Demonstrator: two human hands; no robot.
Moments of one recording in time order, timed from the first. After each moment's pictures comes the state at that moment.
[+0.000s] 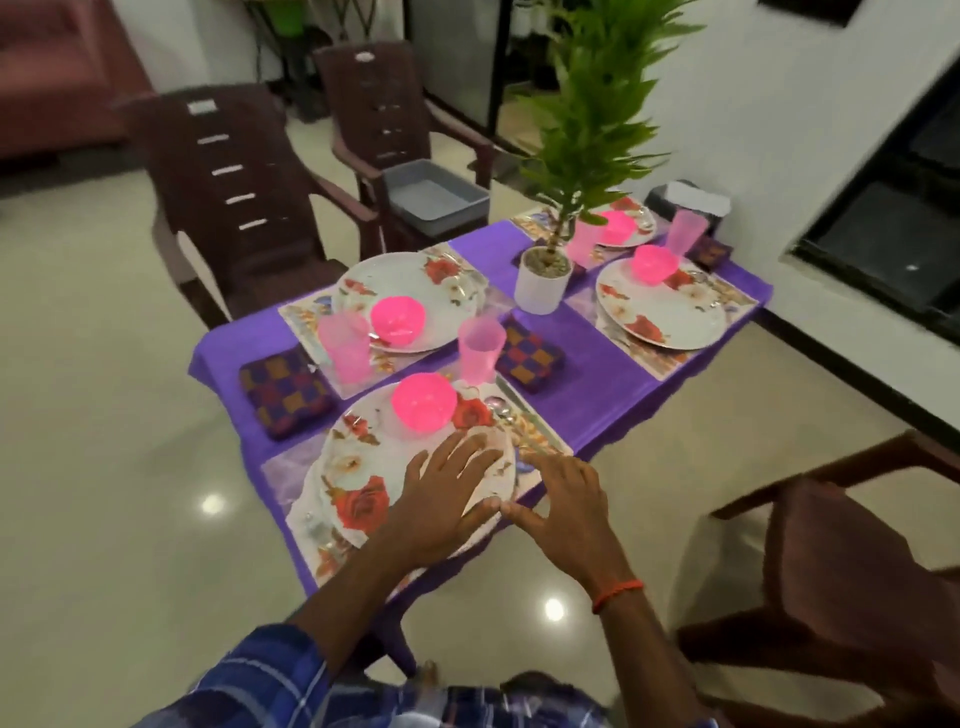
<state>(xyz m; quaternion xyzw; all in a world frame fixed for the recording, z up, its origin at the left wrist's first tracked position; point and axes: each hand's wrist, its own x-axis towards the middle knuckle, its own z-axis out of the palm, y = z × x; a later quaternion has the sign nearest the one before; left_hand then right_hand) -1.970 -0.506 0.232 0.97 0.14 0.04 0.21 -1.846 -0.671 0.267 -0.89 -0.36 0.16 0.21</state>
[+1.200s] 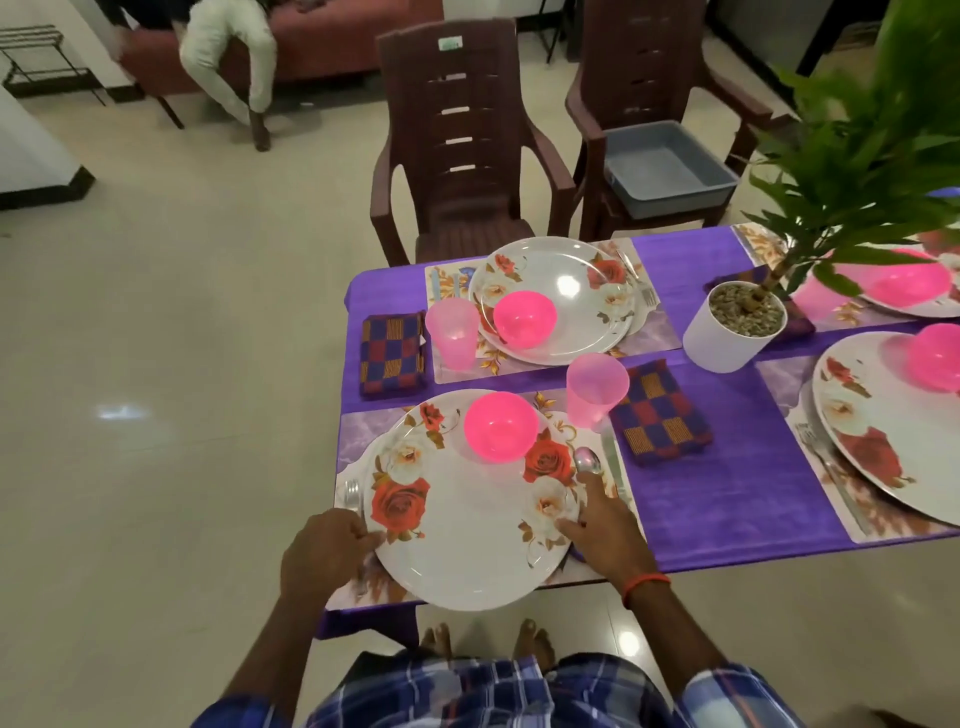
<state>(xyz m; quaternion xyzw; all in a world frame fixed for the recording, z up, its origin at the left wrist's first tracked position) -2.047 -0.481 0.181 0.63 0.72 -0.09 0.28 -1.693 -0.561 0.154 -0.77 -0.48 0.39 0.19</state>
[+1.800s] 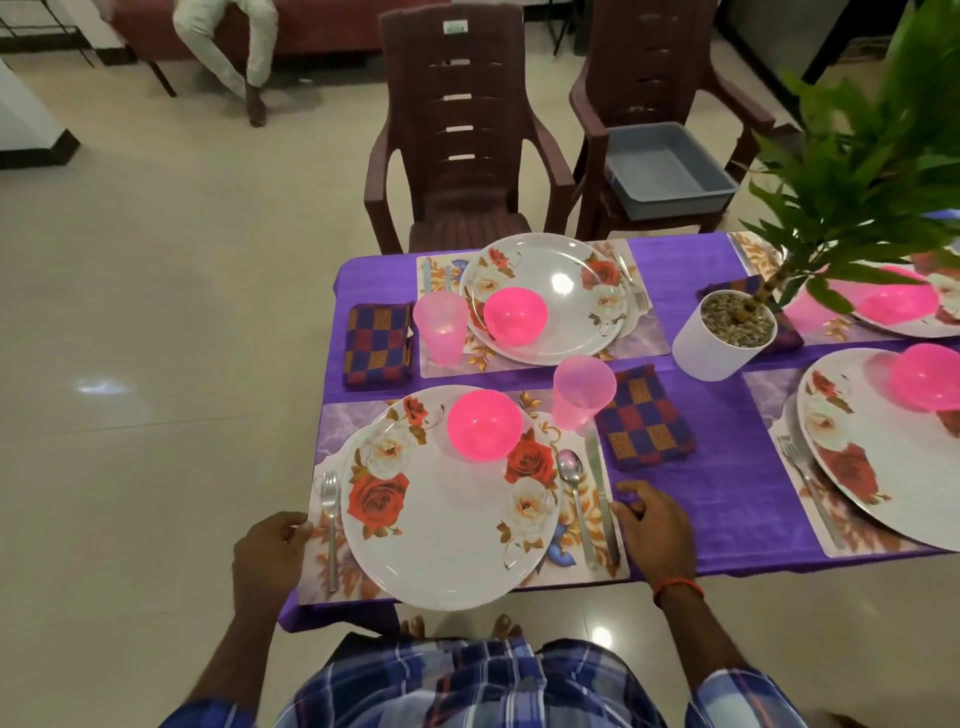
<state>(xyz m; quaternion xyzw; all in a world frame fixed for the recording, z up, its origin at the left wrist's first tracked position) -2.075 -0.501 0.151 0.52 0.81 0.15 0.25 -1.615 -0.577 0.126 -0.85 -0.42 0.25 0.21</state>
